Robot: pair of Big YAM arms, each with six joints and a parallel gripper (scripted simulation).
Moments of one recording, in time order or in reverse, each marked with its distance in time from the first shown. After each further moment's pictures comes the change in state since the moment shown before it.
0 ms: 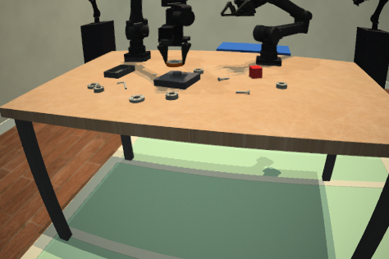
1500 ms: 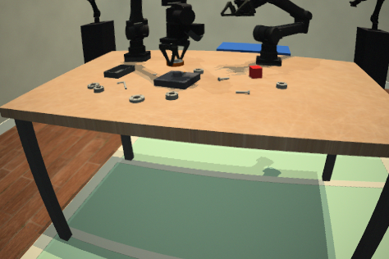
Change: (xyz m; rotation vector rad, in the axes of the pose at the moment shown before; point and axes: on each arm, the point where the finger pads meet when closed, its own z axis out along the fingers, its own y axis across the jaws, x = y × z) left arm 0.000 0.000 0.000 0.000 0.000 0.000; right arm -0.002 0.002 -0.002 0.002 -0.017 -1.325
